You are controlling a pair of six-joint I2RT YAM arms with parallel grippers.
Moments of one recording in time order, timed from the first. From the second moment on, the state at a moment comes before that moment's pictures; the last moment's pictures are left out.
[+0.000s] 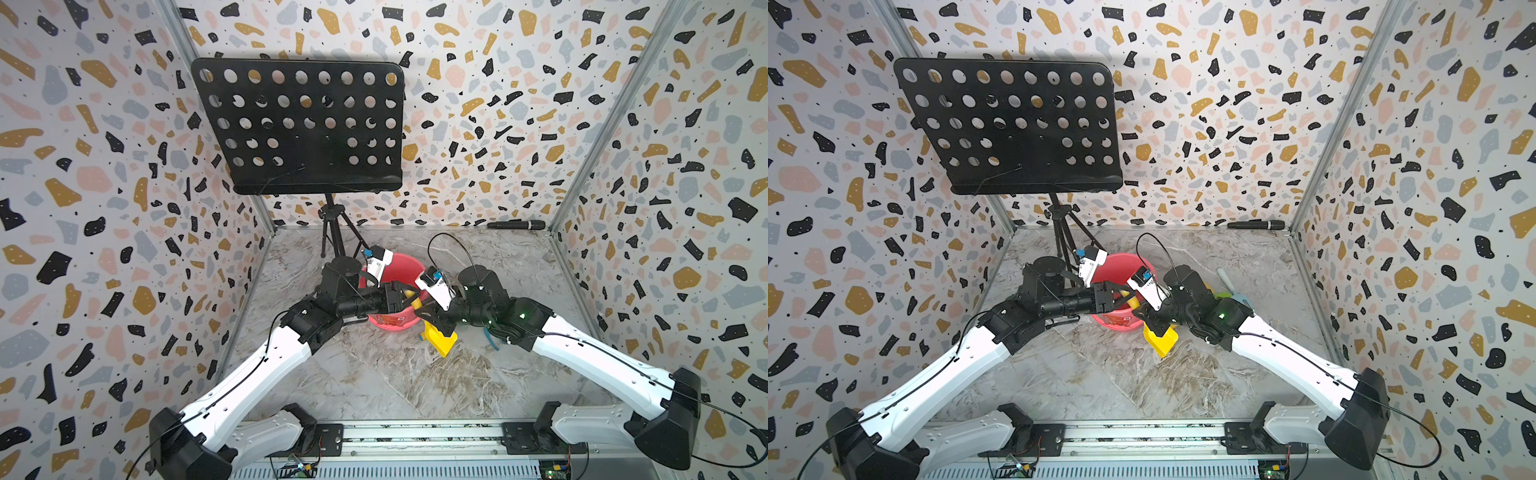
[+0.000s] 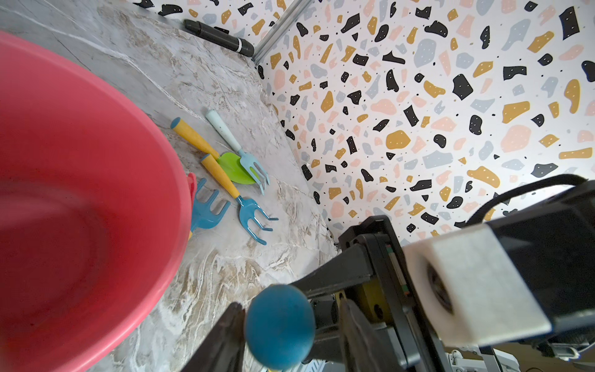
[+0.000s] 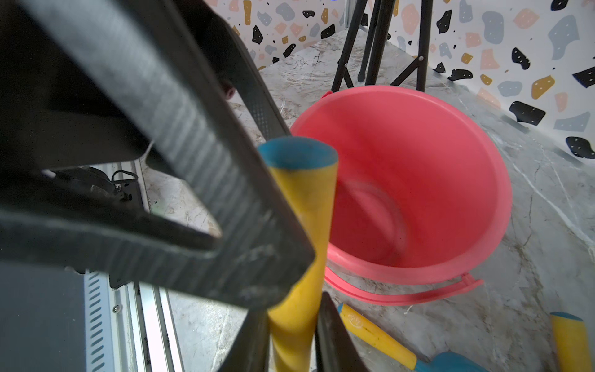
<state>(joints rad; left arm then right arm) -0.61 1.10 1.02 -0.30 0.52 -0.72 0.88 1.25 1.14 -0.46 -0.24 -0.03</state>
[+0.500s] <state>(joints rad) -0.61 1.09 0.97 -0.26 0.46 -0.75 0.88 1.26 1.15 -0.48 -0.19 -0.03</state>
